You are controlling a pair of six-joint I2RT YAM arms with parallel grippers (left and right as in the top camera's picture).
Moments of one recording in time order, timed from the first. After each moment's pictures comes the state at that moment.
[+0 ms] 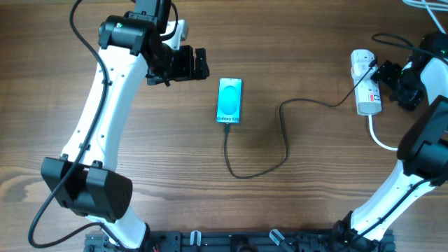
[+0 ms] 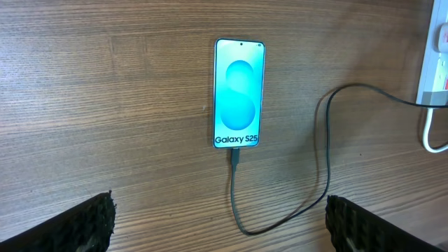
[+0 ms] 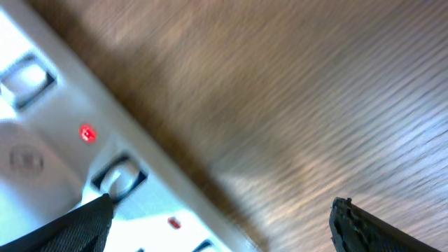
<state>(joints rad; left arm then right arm) -0.24 1.83 1.87 -1.30 0.27 -0.24 -0.44 2.17 1.63 -0.85 -0.07 0.29</state>
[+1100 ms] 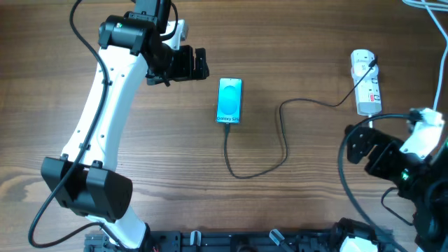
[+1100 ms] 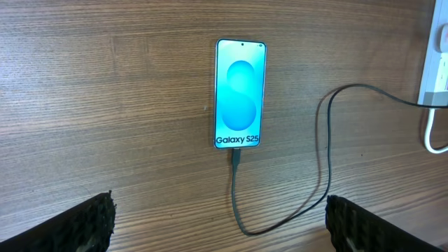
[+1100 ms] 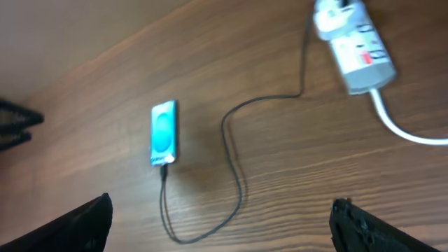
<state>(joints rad) -0.24 1.83 1.87 -1.30 0.27 -0.24 -0.28 0.77 1.24 -1.26 -0.41 0.19</state>
